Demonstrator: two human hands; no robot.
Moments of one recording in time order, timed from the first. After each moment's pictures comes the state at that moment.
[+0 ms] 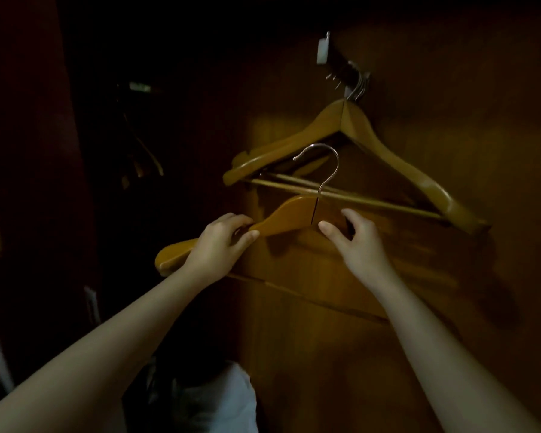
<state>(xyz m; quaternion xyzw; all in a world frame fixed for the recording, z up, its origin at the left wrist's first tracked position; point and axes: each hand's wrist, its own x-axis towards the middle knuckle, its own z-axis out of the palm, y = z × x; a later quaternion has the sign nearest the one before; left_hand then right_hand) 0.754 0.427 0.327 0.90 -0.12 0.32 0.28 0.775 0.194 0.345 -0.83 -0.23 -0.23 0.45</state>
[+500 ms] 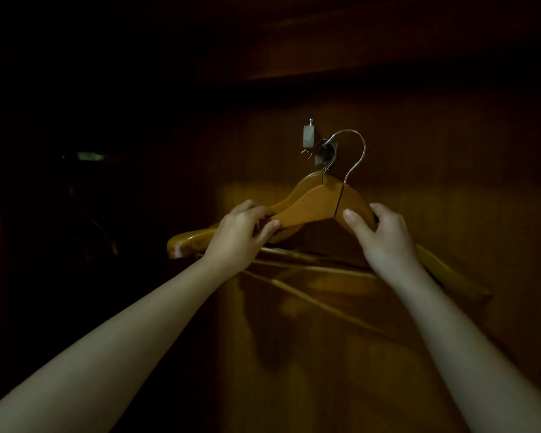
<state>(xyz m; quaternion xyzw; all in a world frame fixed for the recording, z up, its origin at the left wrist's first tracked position) 0.850 0.409 0.447 0.85 -0.24 0.41 0.24 0.816 0.190 0.446 -0.82 -0.11 -0.39 0.41</state>
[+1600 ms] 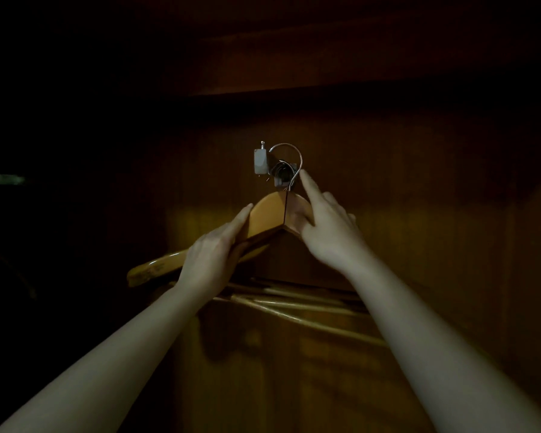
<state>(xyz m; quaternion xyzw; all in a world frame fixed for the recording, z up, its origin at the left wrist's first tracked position) 0.917 0.386 0.450 0.82 -0.28 0.46 0.19 0.848 0.200 0.504 -0.89 -0.09 -0.36 0.25</state>
